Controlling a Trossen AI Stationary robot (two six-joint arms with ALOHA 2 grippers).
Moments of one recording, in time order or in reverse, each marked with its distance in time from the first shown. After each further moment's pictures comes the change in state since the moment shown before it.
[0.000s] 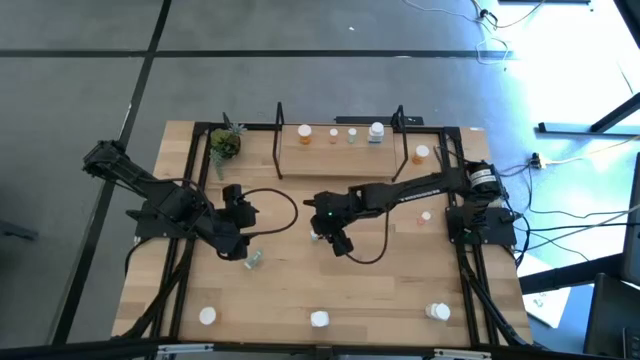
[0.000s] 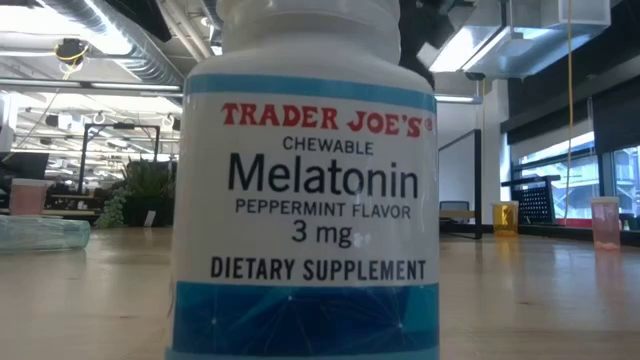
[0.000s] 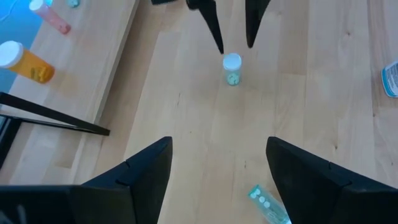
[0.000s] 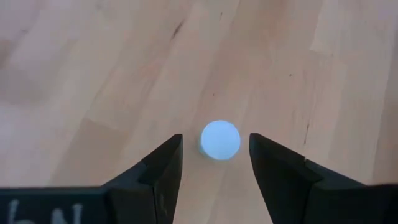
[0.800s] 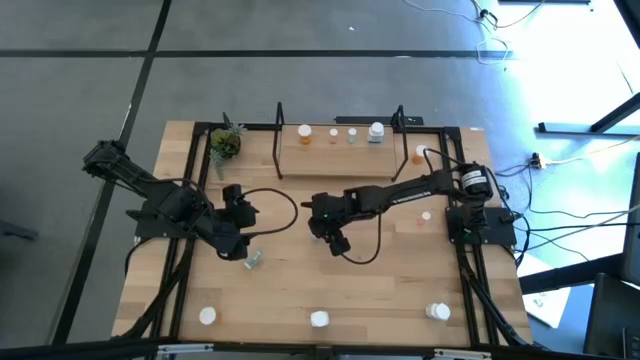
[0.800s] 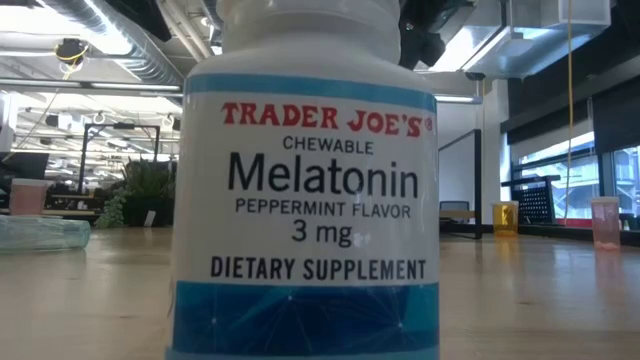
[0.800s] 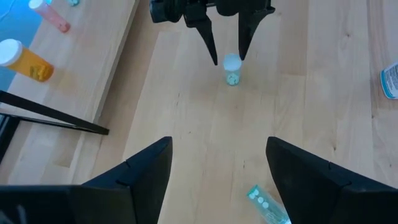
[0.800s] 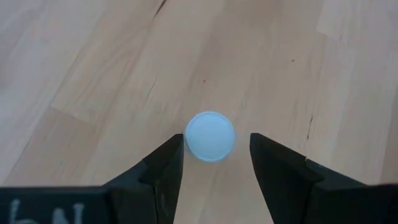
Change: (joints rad) left arm 0.000 0.000 0.000 0.001 0.000 -0.011; right arm -0.008 0.056 0.000 0.035 0.028 -0.024
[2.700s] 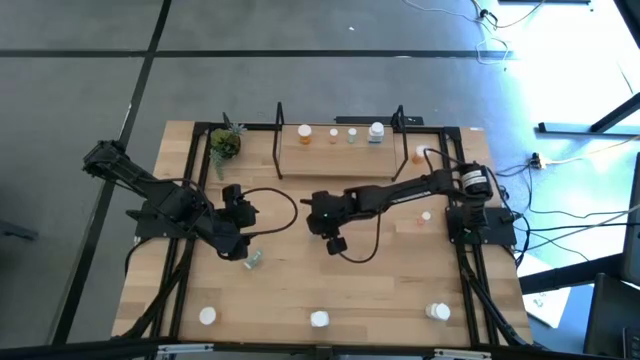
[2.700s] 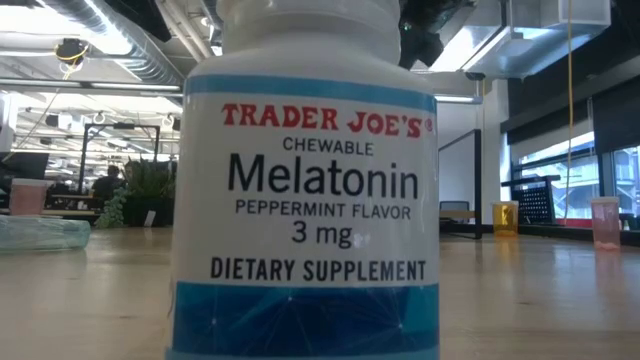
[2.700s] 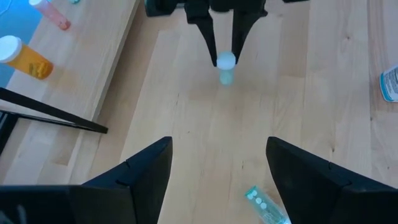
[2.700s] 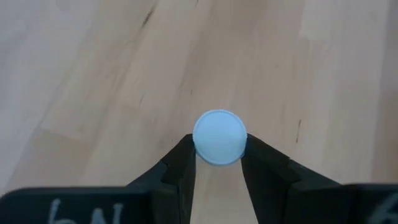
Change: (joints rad) left arm 0.000 0.000 0.000 0.000 0.000 -0.014; right arm 0.000 -0.010 0.000 0.035 0.027 0.055
